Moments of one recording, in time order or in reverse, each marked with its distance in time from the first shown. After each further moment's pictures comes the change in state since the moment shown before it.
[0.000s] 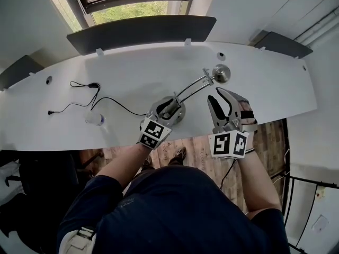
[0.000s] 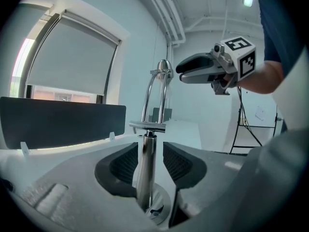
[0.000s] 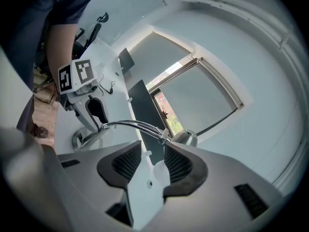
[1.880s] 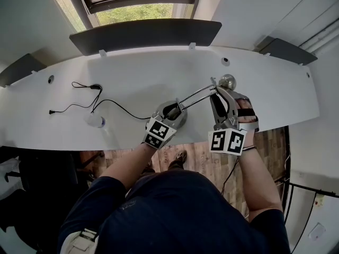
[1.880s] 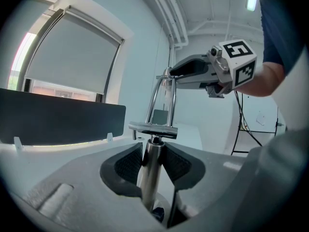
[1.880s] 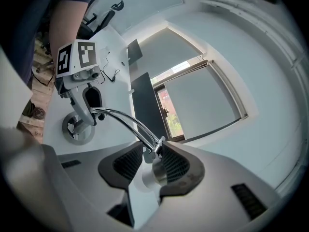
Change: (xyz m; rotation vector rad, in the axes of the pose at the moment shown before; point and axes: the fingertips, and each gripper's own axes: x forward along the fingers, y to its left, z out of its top) left arm 0.024 0.009 0.003 -0.030 -0.024 -0.011; right arm 0.041 -0.006 -0.011 -0.153 0.037 -0.025
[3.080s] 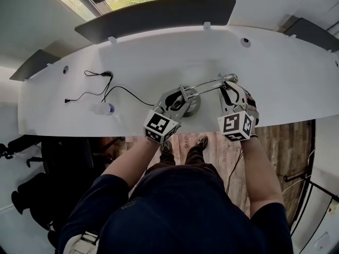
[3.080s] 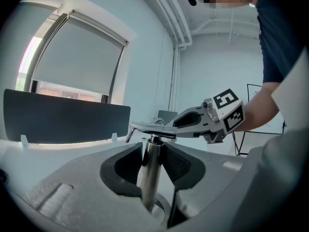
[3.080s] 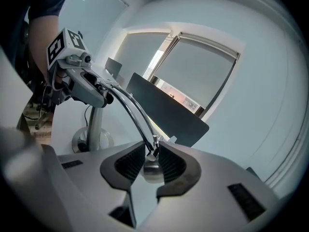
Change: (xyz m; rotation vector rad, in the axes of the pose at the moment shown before) left arm 0.005 0.002 0.002 -0.022 -0.011 0.073; right arm 0.058 0.094 -0.085 0.530 -0.065 0.175
